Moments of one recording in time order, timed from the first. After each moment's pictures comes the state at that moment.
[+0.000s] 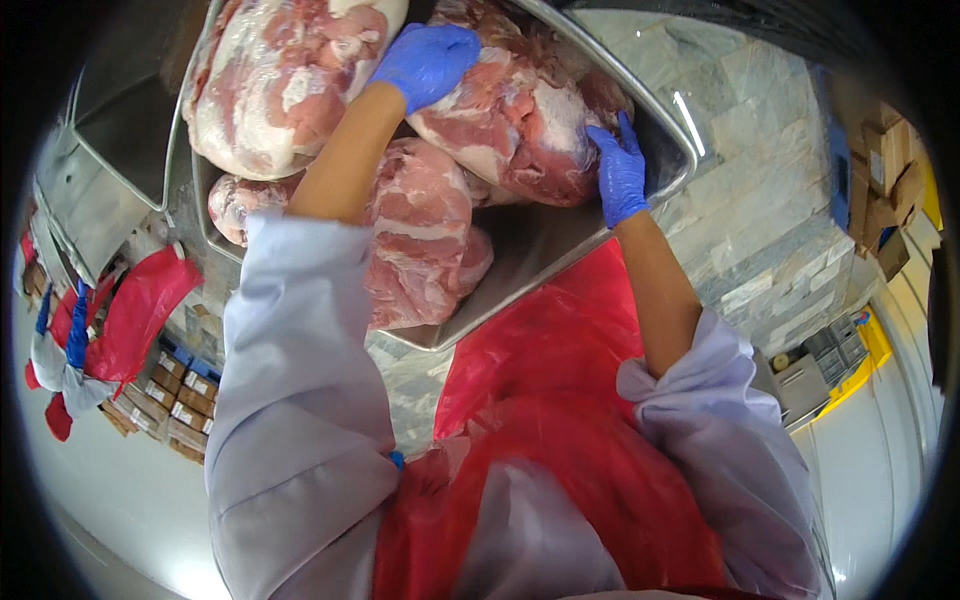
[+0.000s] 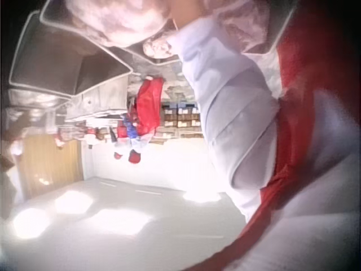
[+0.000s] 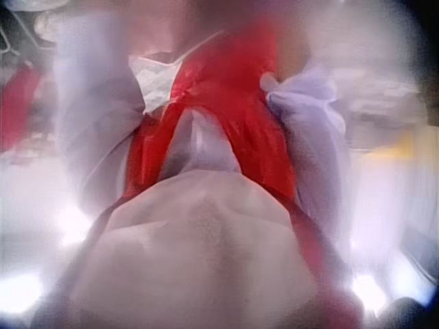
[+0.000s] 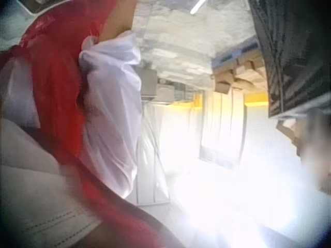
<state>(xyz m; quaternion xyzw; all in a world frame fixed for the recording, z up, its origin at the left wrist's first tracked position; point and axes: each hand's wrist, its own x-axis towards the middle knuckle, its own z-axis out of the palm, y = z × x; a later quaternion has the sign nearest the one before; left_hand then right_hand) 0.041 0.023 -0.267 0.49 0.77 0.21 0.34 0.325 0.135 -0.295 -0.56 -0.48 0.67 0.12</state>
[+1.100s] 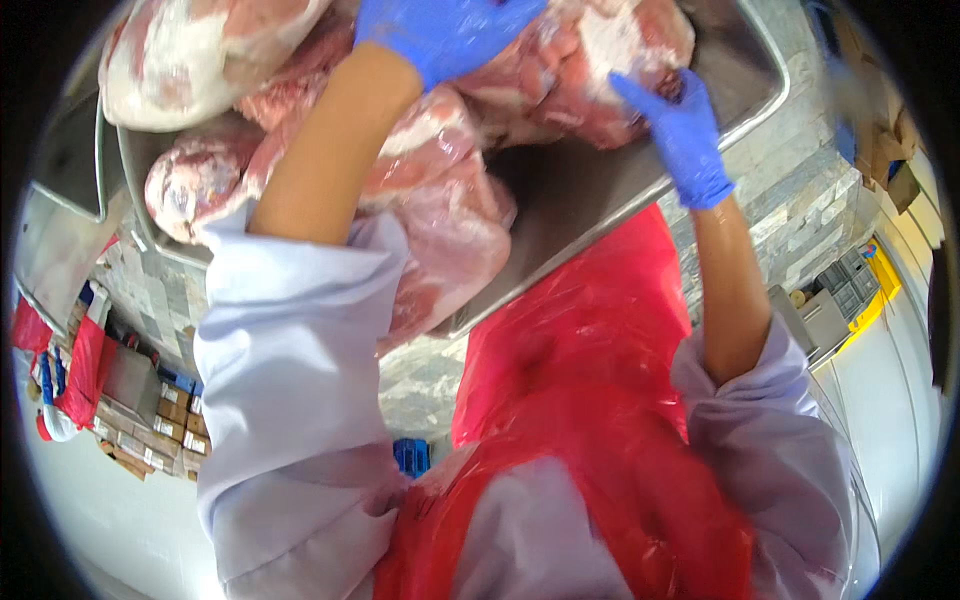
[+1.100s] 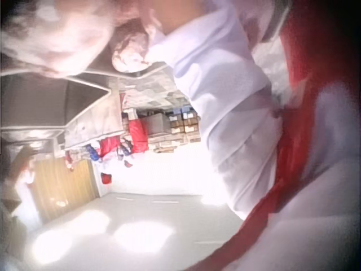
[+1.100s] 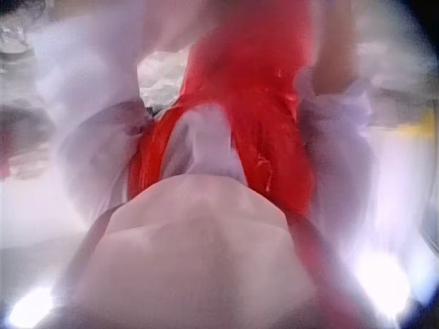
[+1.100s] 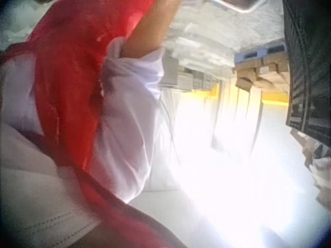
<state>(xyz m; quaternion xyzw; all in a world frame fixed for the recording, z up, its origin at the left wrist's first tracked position) 0.112 -0.008 -0.233 0.58 0.77 0.27 0.05 0.351 0.088 -0.252 -0.52 -0.60 0.61 0.05</state>
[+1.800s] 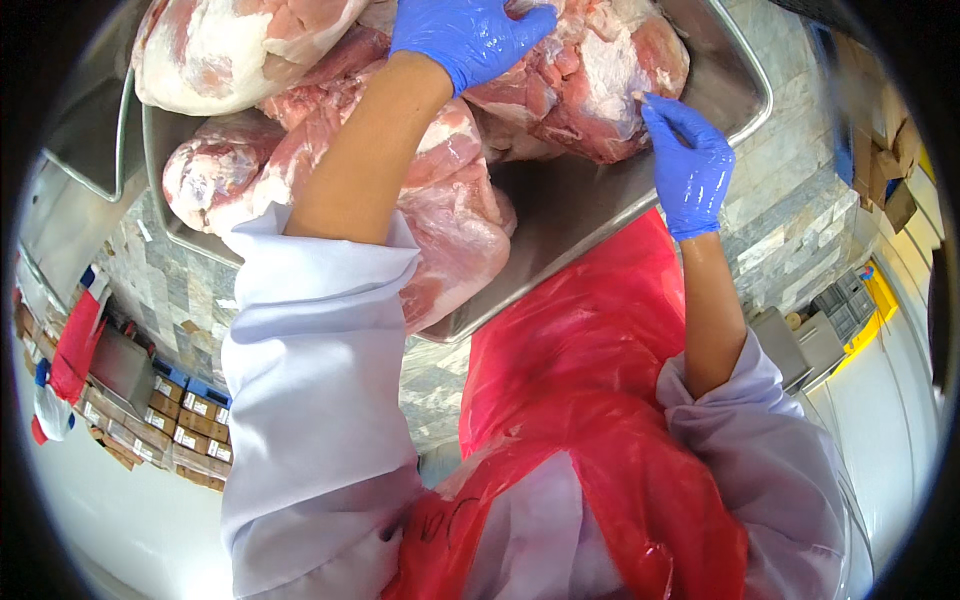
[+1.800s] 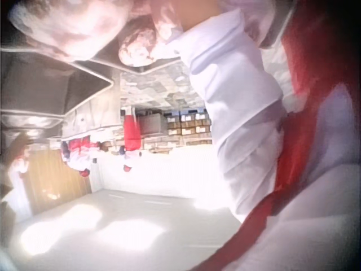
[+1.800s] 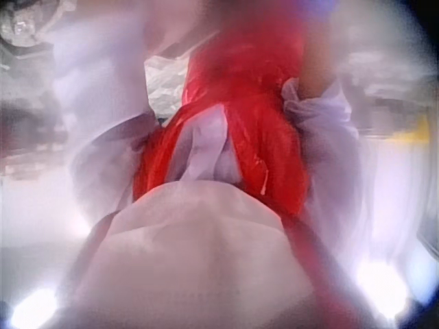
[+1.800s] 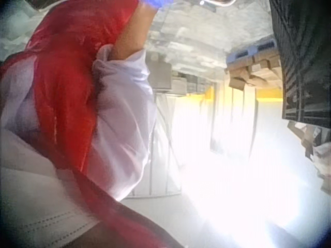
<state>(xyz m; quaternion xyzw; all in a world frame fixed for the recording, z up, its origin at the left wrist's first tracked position) 0.117 -0.019 -0.239 0.56 0.78 0.27 0.07 0.365 0.077 -0.222 -0.46 -0.79 0.39 0.11</state>
